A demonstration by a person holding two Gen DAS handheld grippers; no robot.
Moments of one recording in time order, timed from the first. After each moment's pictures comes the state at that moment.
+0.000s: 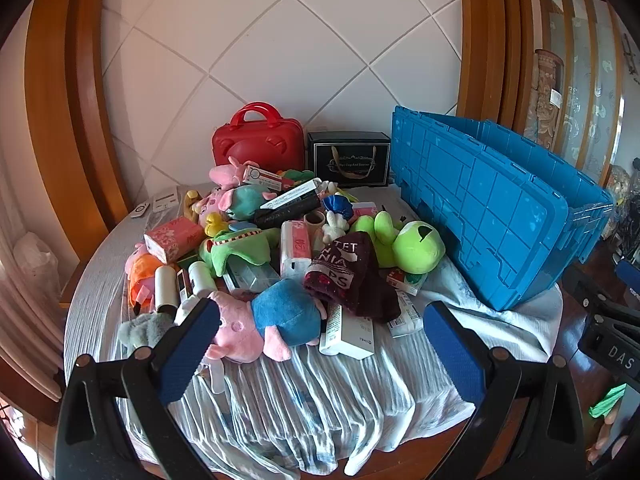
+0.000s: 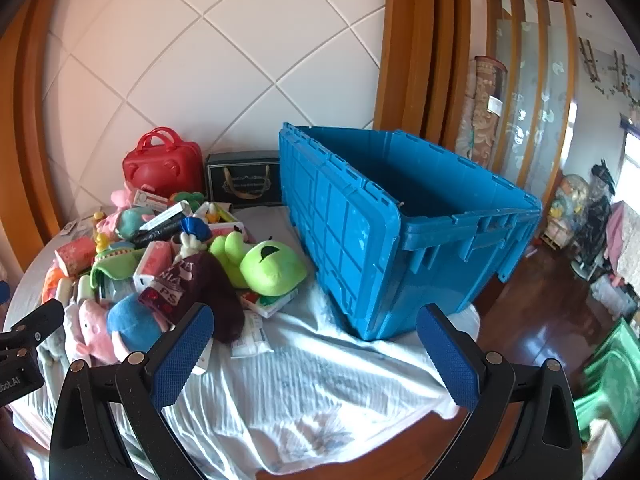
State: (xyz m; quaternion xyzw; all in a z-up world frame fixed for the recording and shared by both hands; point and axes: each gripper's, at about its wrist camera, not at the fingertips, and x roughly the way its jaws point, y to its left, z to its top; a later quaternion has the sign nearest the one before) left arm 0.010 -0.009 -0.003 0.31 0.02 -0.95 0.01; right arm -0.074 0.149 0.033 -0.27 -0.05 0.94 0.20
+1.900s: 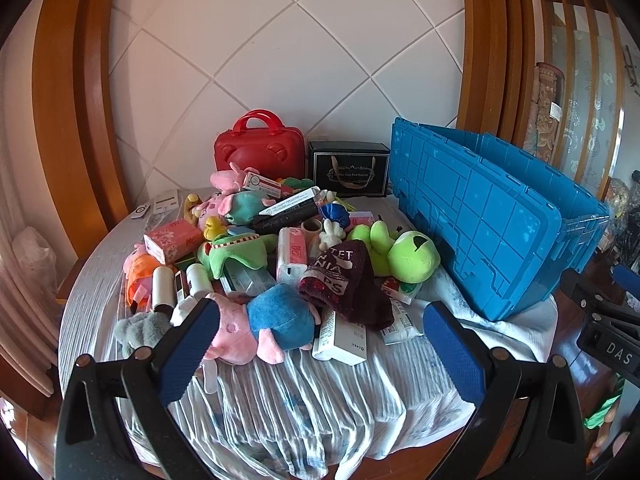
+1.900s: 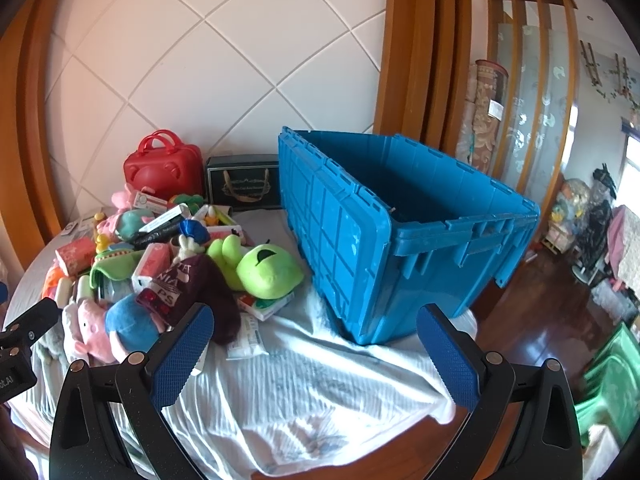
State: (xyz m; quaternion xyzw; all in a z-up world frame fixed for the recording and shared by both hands) left arm 0.018 -0.007 0.001 0.29 0.04 -0.95 0.03; right arm -0.069 0.154 0.038 -0.27 -0.04 0.93 0.23
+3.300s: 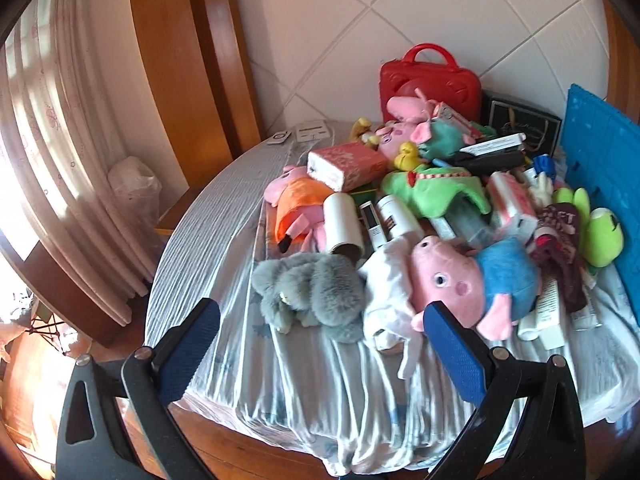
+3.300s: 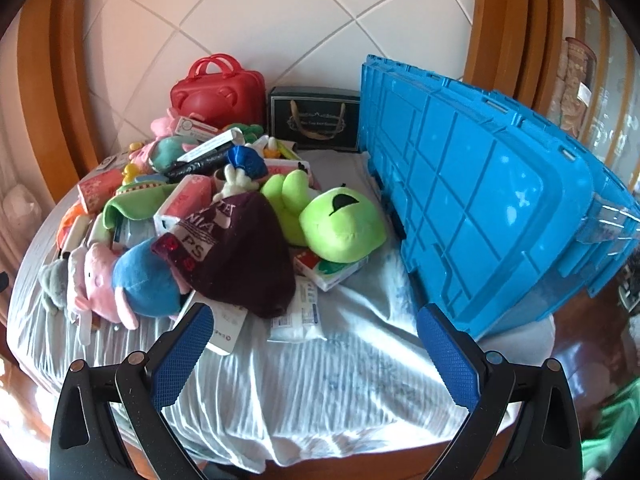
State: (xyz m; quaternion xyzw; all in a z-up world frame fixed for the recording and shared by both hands) left arm 0.003 -0.203 -0.106 0.38 0.06 -0.88 0.27; right arm -0.181 0.170 -0.054 -0.37 -0.05 0.92 0.15
